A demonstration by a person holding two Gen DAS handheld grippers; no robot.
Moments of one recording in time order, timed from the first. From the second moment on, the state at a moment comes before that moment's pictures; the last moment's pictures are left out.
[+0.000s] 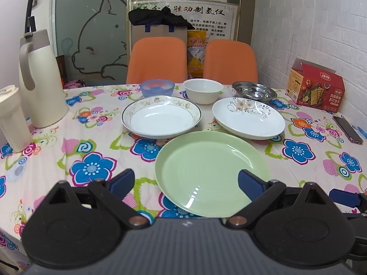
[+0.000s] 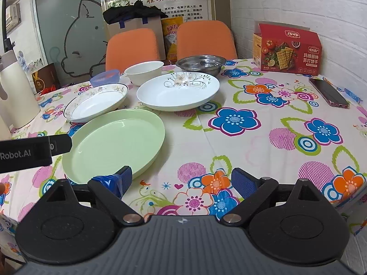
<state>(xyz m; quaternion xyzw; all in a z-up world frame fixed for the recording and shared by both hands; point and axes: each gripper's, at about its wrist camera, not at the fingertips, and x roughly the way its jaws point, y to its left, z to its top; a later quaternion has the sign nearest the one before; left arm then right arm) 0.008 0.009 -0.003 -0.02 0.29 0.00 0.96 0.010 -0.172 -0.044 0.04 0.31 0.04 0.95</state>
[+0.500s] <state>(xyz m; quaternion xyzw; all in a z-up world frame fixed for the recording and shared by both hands) 0.025 0.013 0.000 -0.02 0.29 0.01 0.96 0.024 -0.171 -0.047 0.05 0.32 0.05 0.95</state>
